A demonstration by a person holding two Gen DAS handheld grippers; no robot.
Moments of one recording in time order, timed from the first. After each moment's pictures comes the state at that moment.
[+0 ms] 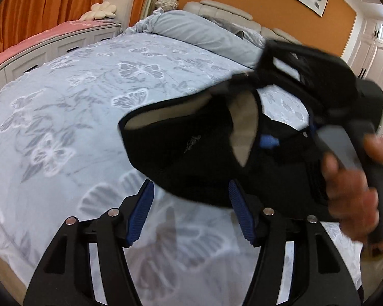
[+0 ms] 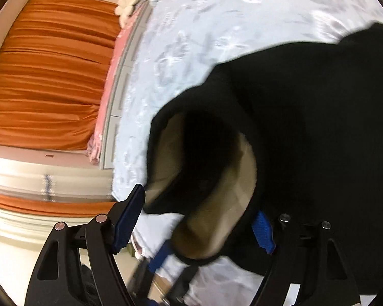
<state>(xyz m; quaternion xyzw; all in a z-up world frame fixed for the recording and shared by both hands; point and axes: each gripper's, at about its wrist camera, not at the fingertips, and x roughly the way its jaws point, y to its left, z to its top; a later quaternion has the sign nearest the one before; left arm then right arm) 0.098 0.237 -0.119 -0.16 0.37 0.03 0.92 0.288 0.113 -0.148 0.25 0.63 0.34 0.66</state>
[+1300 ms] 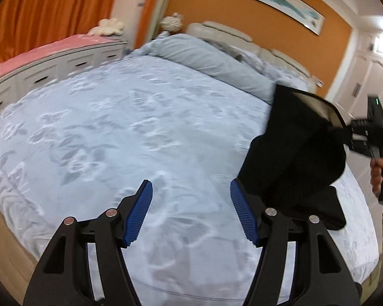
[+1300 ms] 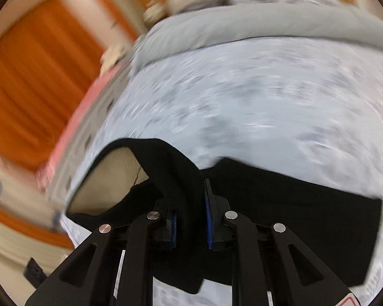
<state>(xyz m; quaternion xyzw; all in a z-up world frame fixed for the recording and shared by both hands) 0.043 0.226 -0.048 -0.16 0.32 0.03 0.93 0.283 -0.144 -0.028 0.19 0.47 0.19 0.84</state>
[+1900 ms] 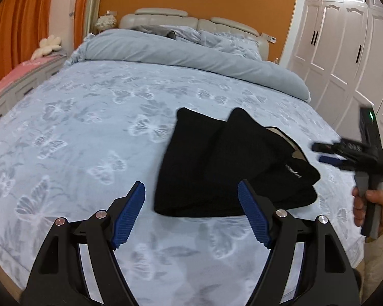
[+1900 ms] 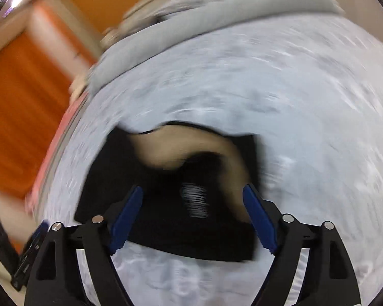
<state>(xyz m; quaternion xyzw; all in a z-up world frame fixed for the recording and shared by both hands) 0.089 0.021 -0.051 -0.07 0.36 -0.08 0.93 0.226 -0.266 -0.091 0.16 0.46 0.17 0.86</state>
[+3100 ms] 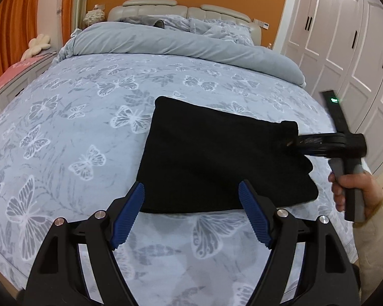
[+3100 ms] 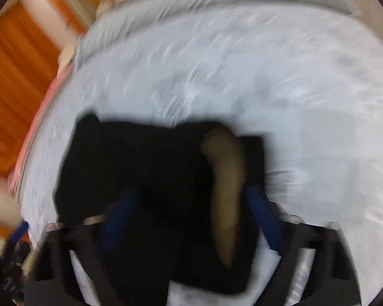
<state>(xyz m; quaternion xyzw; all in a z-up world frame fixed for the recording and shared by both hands) 0.104 -0.004 -0.060 -0.03 0.38 -0.10 0.92 0.267 -0.285 -0.133 0.12 0.54 0.15 0.82</state>
